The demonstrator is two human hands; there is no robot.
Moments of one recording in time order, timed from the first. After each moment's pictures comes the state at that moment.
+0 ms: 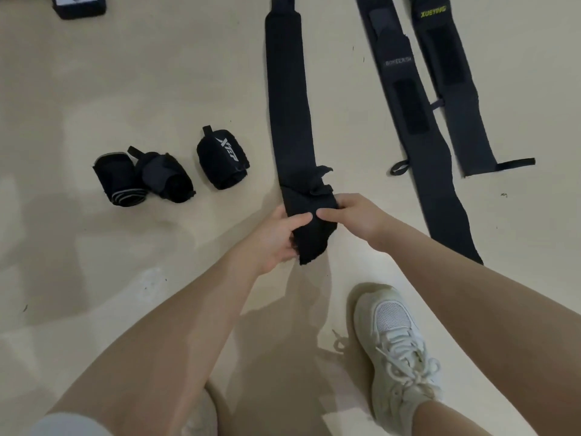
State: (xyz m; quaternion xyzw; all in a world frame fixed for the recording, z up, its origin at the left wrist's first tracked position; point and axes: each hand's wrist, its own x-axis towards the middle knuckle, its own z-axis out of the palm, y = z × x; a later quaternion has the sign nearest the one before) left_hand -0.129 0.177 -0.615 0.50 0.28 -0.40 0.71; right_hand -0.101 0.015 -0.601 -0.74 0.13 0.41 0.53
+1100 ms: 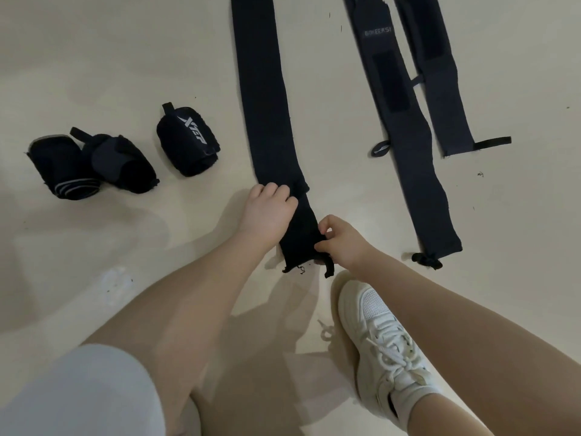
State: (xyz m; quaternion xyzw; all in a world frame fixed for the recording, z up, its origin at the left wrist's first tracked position) left_hand -0.116 0.160 -0.668 0.95 -0.24 -0.20 0.02; right_hand -0.158 0.006 -0.641 -0.73 0.25 0.40 0.49
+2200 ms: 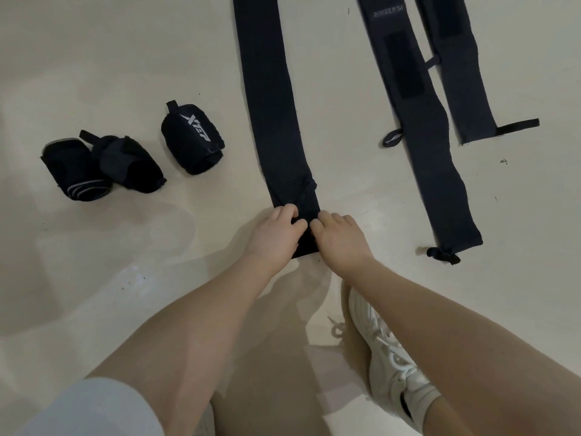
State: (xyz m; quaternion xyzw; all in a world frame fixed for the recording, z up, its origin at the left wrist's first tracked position) left_hand -0.152 0.162 -0.673 0.93 -0.19 -0.29 0.13; right_hand -0.169 0.017 -0.681 -0.97 -0.19 0.18 0.01
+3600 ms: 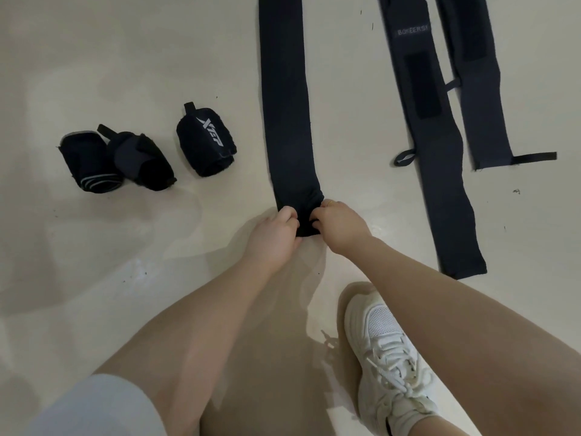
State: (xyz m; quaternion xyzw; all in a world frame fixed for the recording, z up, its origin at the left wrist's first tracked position) left_hand -0.142 0.163 -0.681 0.94 -0.10 -0.29 0.17; right_hand -0.109 0.017 -0.682 -0.93 -0.13 0.34 0.10
